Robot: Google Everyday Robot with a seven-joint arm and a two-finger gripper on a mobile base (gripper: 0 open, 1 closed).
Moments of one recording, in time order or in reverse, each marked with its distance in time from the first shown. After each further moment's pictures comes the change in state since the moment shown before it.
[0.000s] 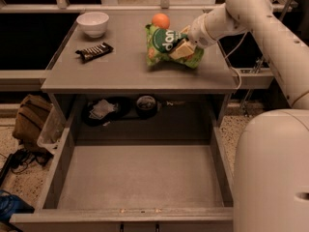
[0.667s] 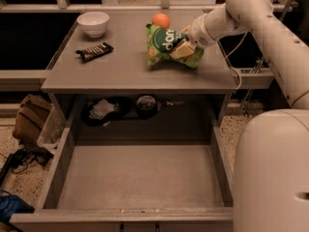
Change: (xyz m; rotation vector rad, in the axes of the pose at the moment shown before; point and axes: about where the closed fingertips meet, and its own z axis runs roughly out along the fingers) arm 0.000 0.000 0.000 0.000 0.000 0.000
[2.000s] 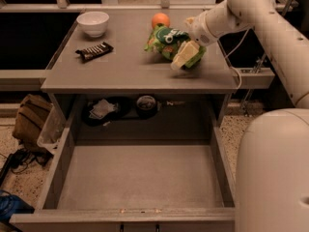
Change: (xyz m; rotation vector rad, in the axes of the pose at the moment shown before) arm -0.003 0.000 -0.008 0.006 0.015 -0.001
